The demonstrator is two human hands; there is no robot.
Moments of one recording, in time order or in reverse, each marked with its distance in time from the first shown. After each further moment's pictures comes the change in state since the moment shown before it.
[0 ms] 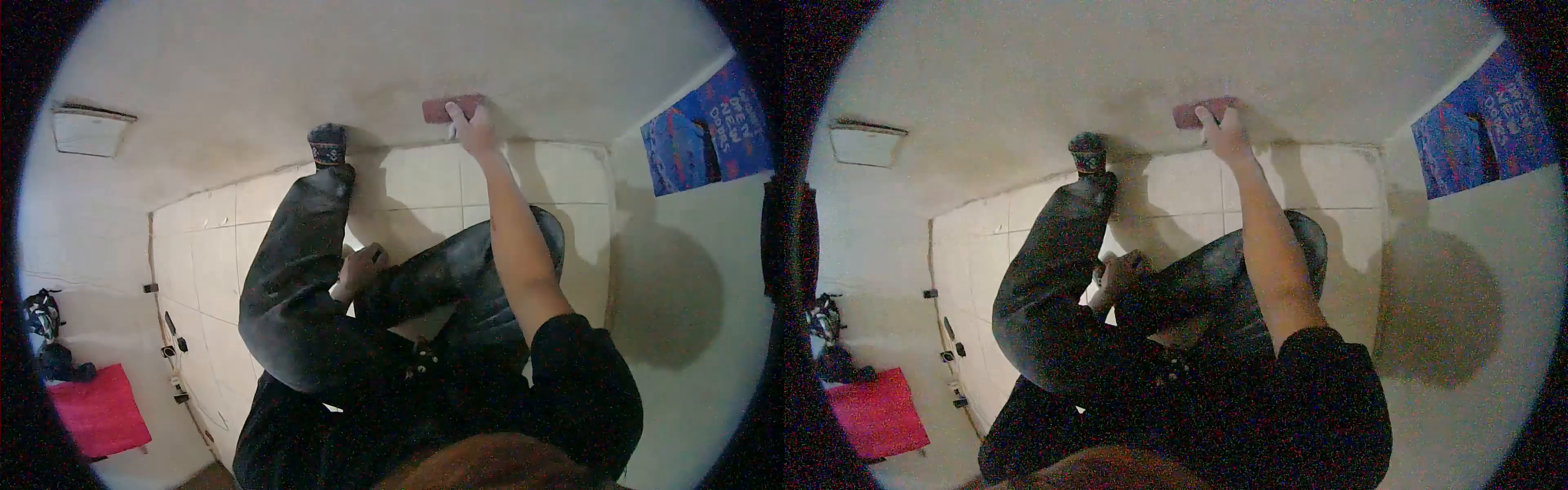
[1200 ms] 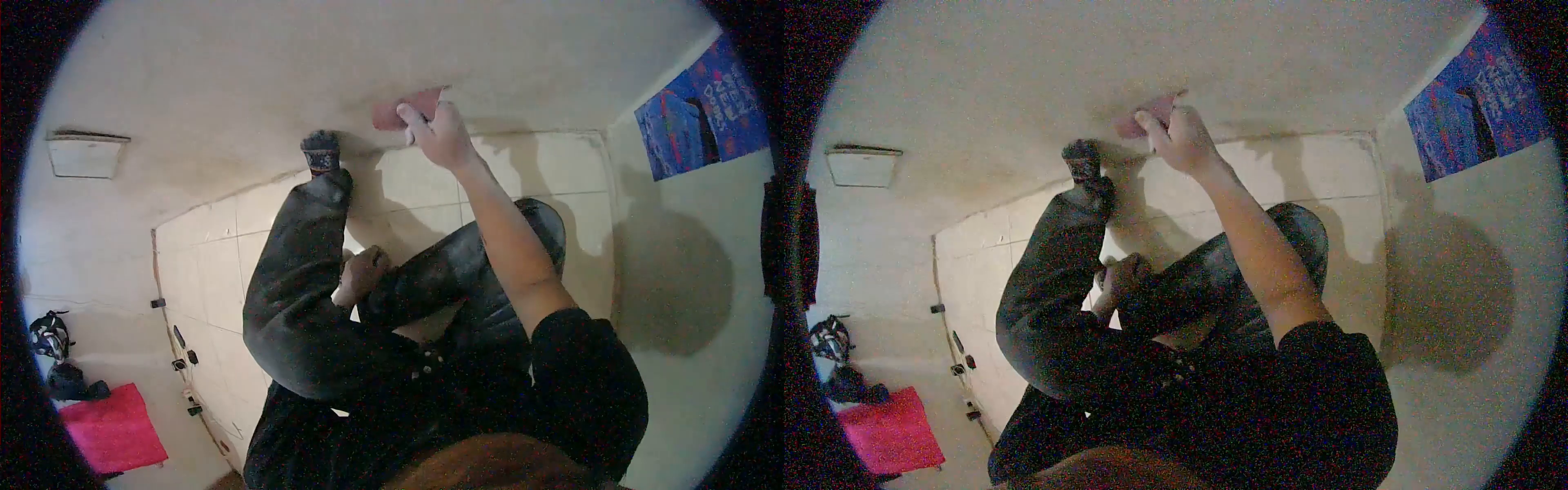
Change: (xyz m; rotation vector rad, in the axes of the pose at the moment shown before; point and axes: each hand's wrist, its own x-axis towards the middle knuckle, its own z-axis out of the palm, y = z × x) left_hand 0.006 0.005 -0.003 -0.324 0.038 -0.307; right_hand 0.008 -0.124 -0.039 0.385 -0.434 -0.036
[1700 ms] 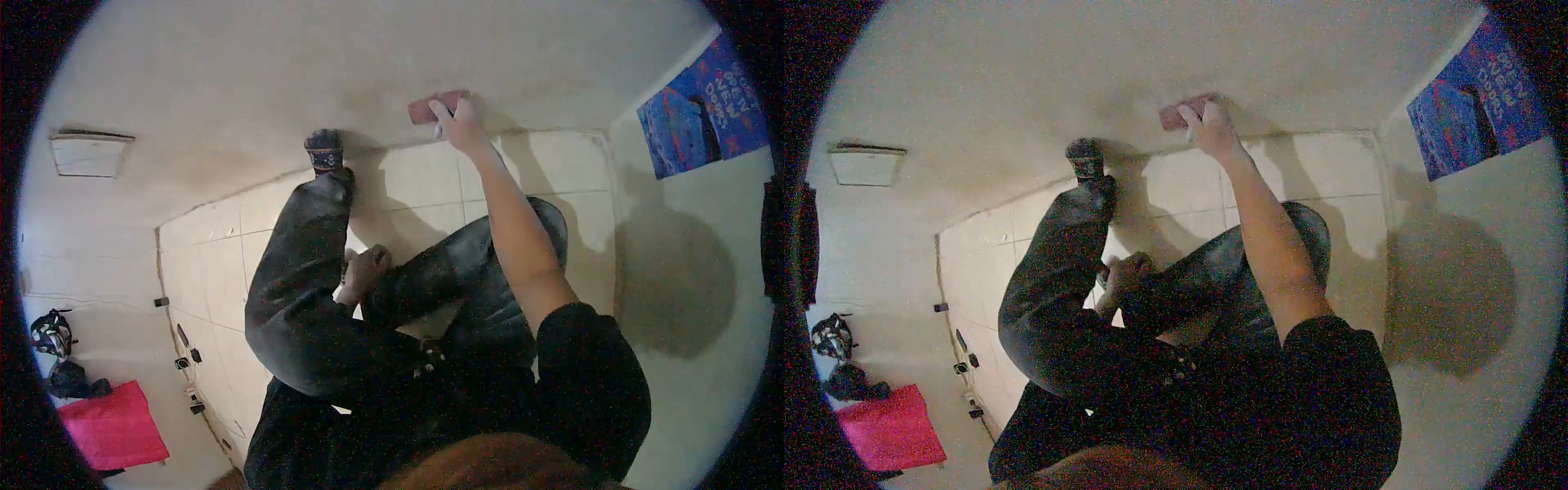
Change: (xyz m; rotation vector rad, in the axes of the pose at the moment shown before) left_hand -0.001 -0.028 0.023 -0.002 0.013 0.078; right_hand -0.005 0.106 -0.011 -0.071 0.155 0.071
